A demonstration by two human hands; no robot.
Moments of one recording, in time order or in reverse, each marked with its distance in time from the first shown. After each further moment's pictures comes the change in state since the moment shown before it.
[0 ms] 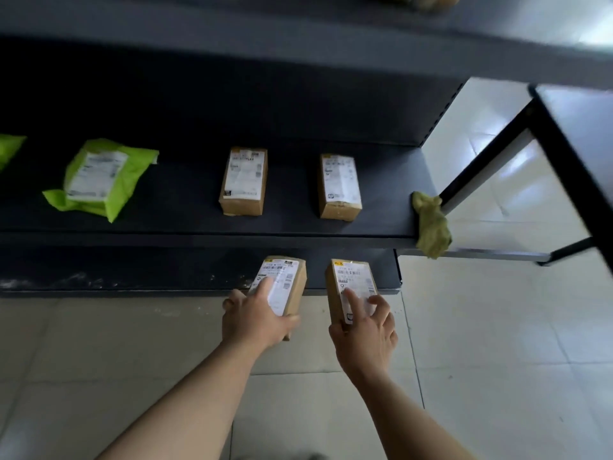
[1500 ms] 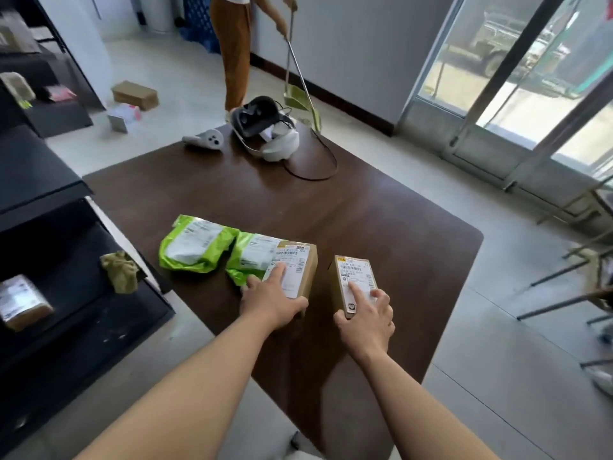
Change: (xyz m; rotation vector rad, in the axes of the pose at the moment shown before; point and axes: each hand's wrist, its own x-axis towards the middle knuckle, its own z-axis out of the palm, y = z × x) left_hand -0.511 0.433 0.038 0.285 -0.282 0.780; right_hand -0.339 0.393 -0.432 0.277 0.402 0.772
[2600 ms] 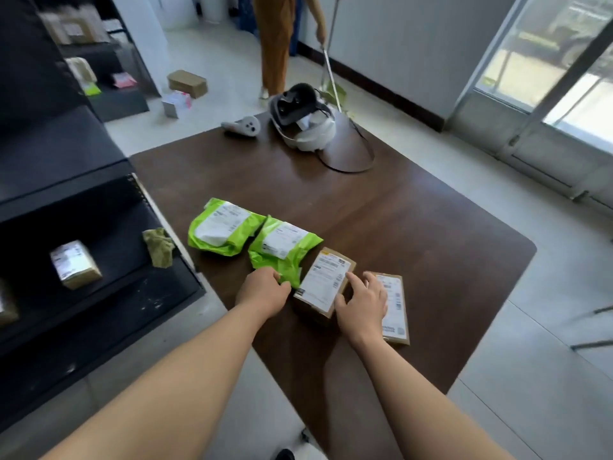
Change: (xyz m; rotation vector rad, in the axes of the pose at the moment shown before) left_hand 0.008 -0.015 0.003 -0.140 0.113 -0.121; right_hand 0.026 -0.011 0.018 0.146 -0.110 -0.161
